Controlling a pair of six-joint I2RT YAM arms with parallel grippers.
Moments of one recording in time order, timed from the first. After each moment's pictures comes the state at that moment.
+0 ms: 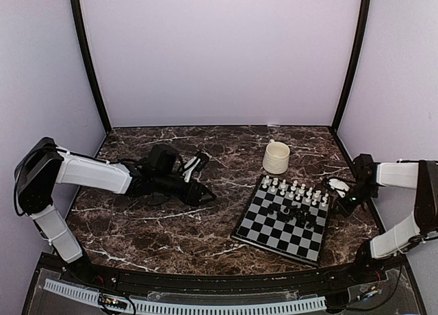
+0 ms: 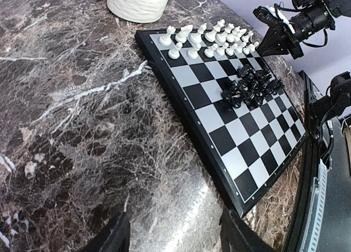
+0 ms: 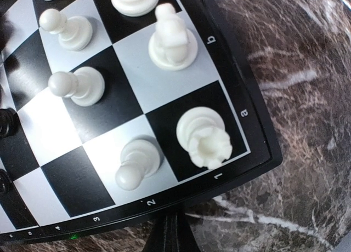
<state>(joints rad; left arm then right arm) -0.76 1.67 0.89 0.11 0.44 -0.20 -0.13 1.35 0.62 -0.64 -0.27 -0.79</state>
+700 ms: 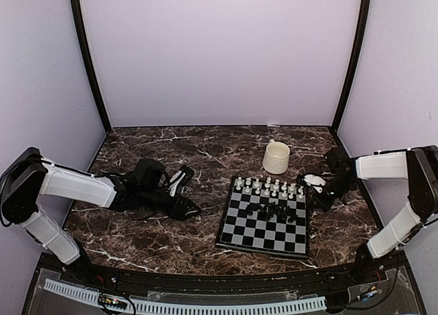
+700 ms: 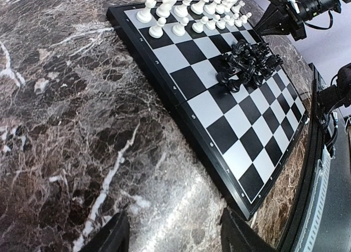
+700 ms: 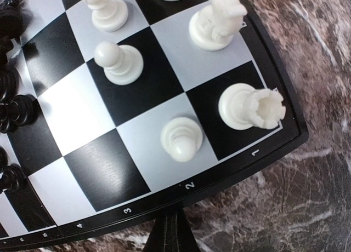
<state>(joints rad) -0.76 1.54 0.68 0.14 0.39 -0.27 0.18 1.49 0.73 -0.55 -0.26 -0.69</state>
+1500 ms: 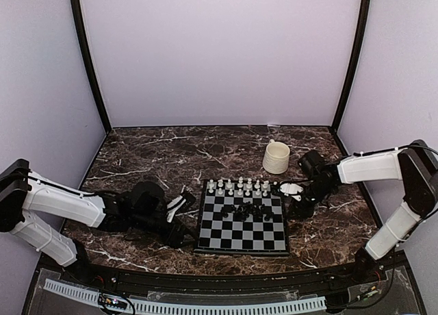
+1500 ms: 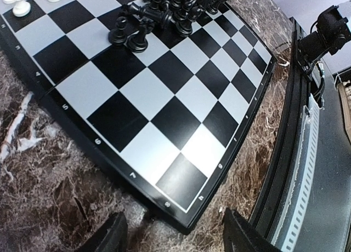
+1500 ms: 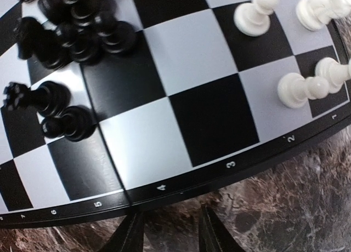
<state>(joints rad) -0.94 1.38 0.51 0.10 0.35 -0.33 0.47 1.56 0.78 -0.51 -0.28 -0.67</state>
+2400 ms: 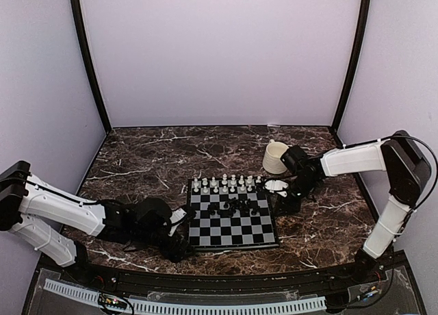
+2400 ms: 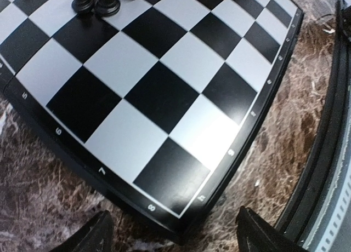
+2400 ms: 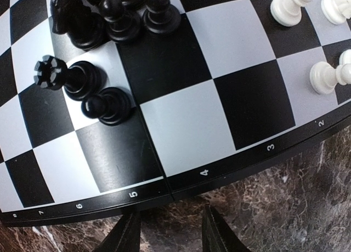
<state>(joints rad) -1.11 1.37 0.50 -0.03 0.07 -0.36 0.58 1.70 0.94 -0.55 -0.28 -0.67</state>
